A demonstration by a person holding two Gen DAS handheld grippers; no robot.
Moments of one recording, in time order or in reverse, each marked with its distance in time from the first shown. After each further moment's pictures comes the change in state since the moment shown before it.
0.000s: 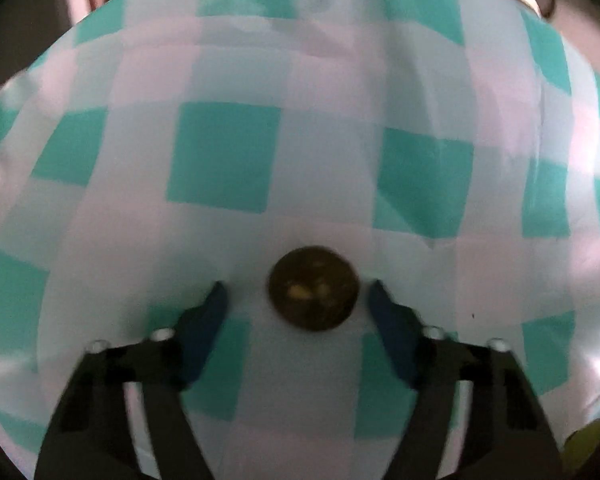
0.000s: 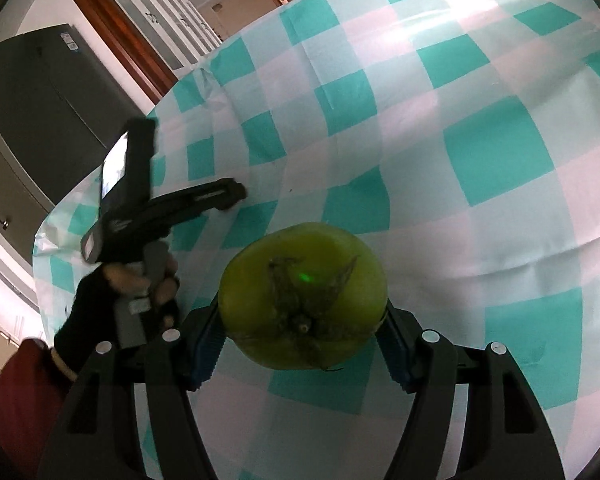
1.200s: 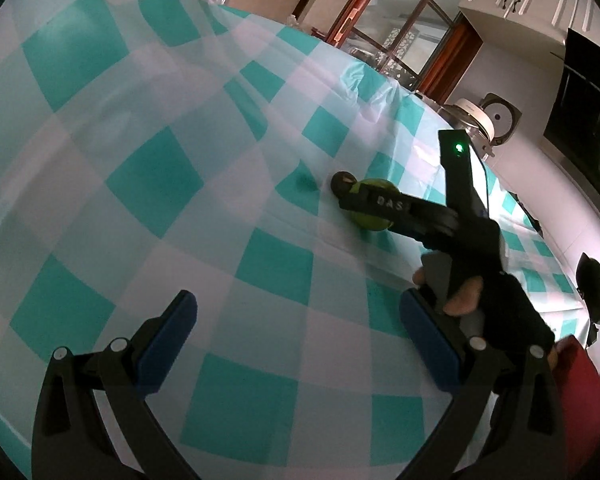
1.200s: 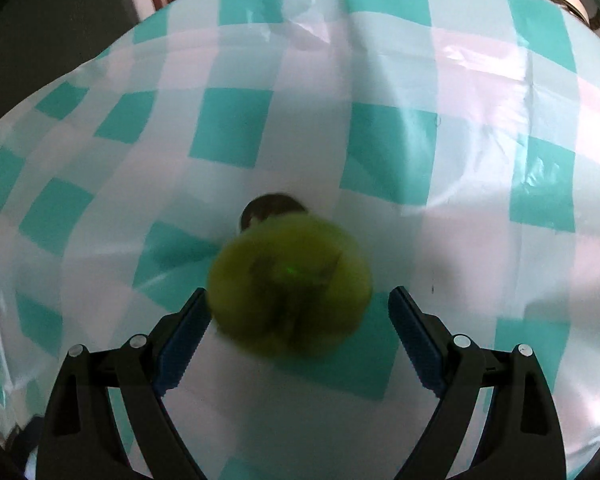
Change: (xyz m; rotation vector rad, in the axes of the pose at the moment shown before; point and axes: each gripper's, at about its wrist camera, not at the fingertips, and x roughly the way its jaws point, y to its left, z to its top) left arm -0.147 0.129 -0.179 -0.390 -0.206 -0.376; right arm 0.161 0.117 0.064 -0.273 0.136 -0.234
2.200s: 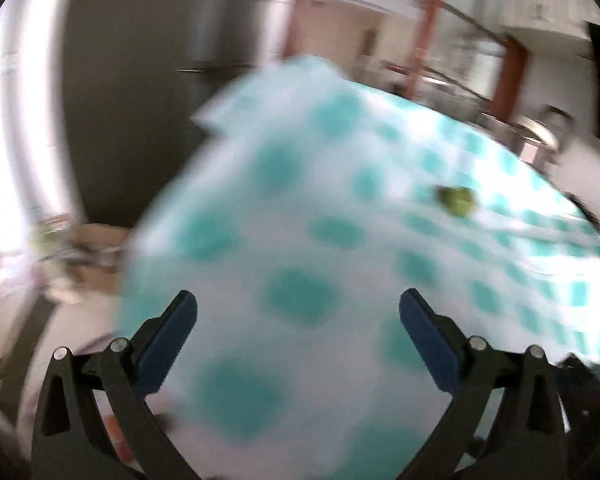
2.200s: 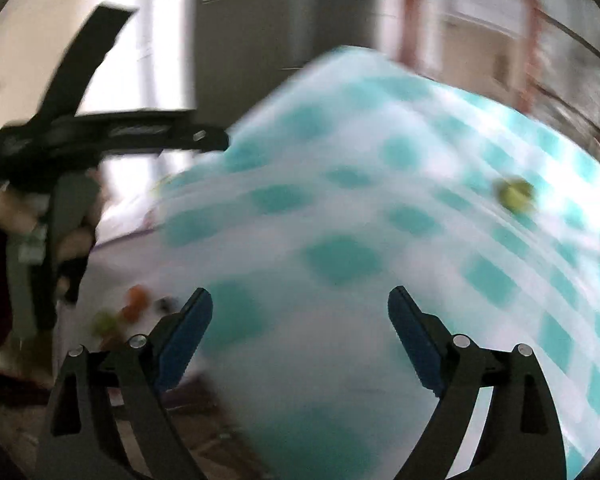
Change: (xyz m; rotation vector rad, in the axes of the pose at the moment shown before) left arm -0.217 0.062 -0.071 0.058 -0.133 0.334; right arm -0.249 0.141 -0.291 -0.454 -0.209 0.242
